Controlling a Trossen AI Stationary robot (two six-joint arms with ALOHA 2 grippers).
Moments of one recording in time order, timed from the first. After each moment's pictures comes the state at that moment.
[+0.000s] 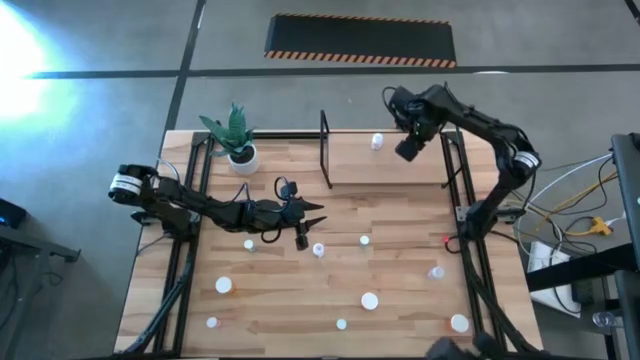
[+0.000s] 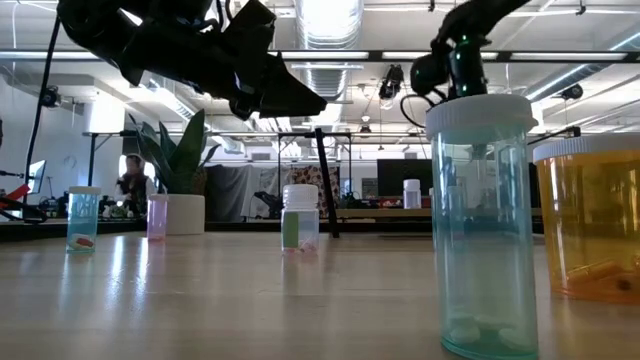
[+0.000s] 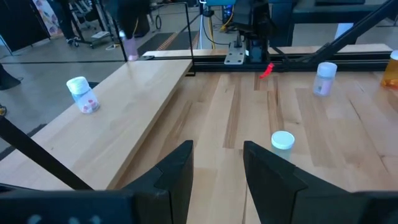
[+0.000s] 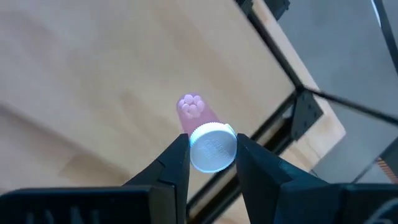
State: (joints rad) left arm -0.11 1.51 0.66 0.63 -0.36 0.01; right arm -0.83 1.68 1.47 -1.32 0.26 -0.06
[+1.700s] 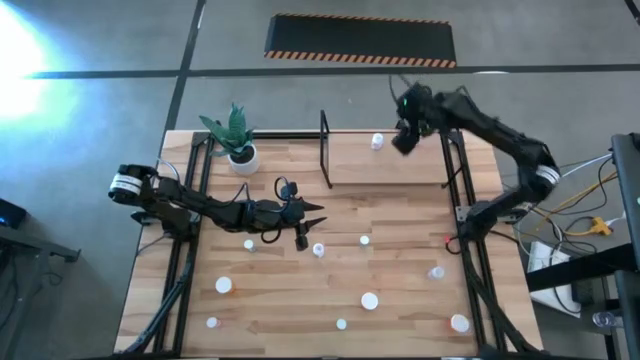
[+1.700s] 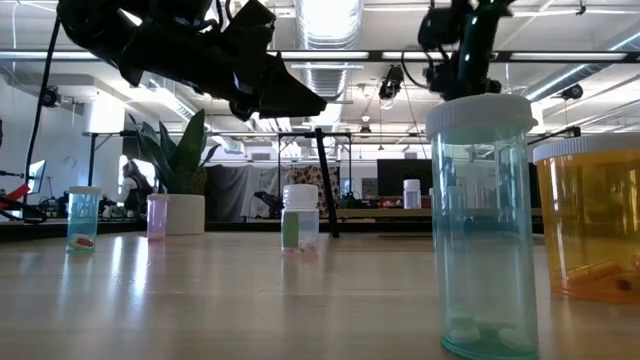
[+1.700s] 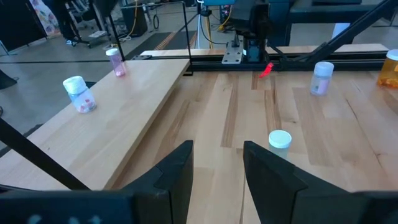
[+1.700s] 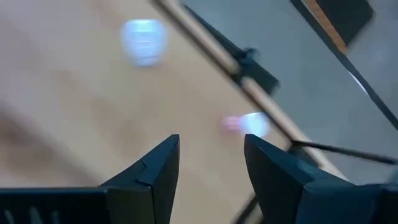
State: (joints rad) left arm -0.11 1.51 0.66 0.63 -0.35 0.00; right arm -0.70 1.43 1.37 -1.10 0.25 0.00
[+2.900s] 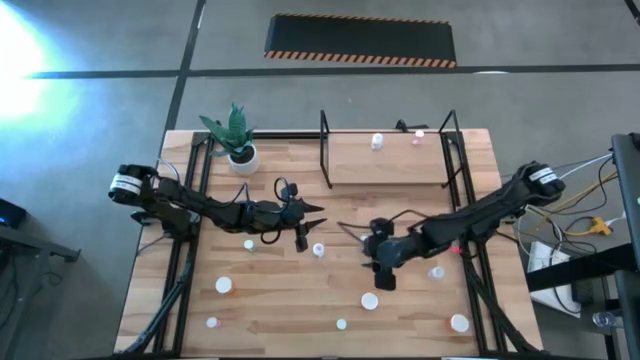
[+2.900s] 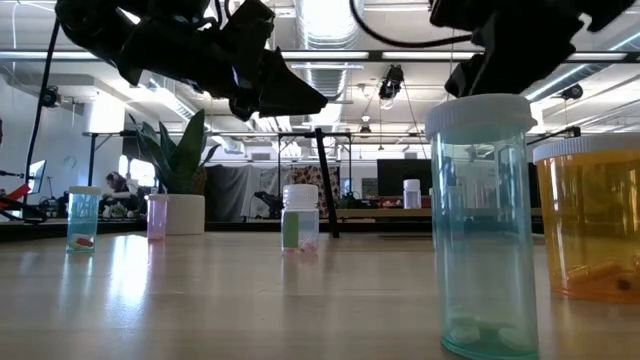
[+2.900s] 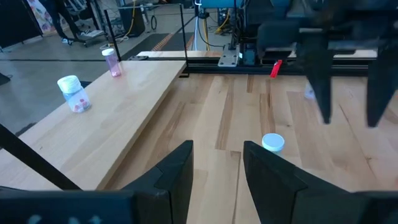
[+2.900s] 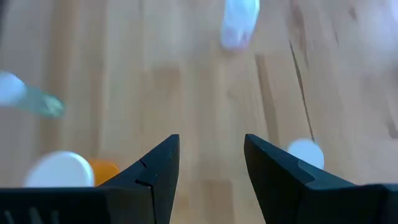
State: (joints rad) left arm -0.12 1.51 0.66 0.64 -0.34 -0.02; right arm 0.38 1.49 0.94 -0.41 0.18 0.39
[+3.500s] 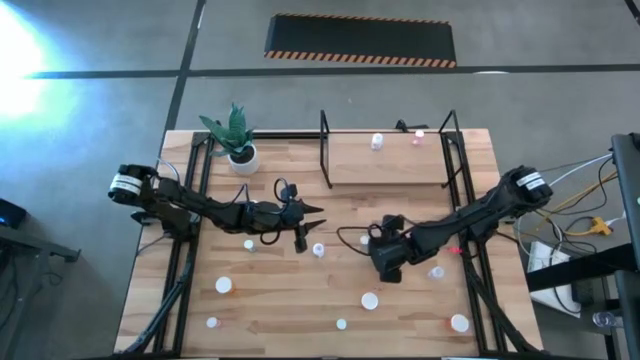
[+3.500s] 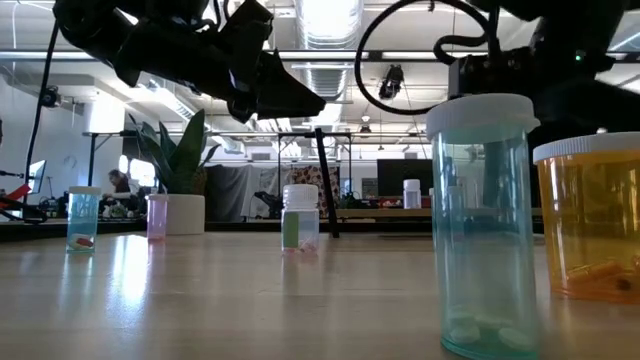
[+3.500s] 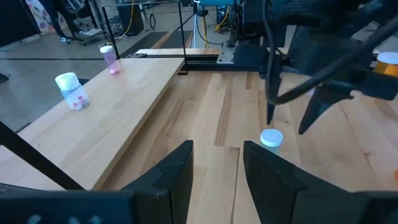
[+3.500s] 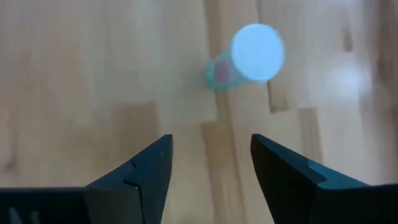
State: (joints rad) left arm -0.12 1.51 0.65 0.64 -0.34 -0.02; right arm 0.38 1.58 0.89 -0.59 0.30 0.41
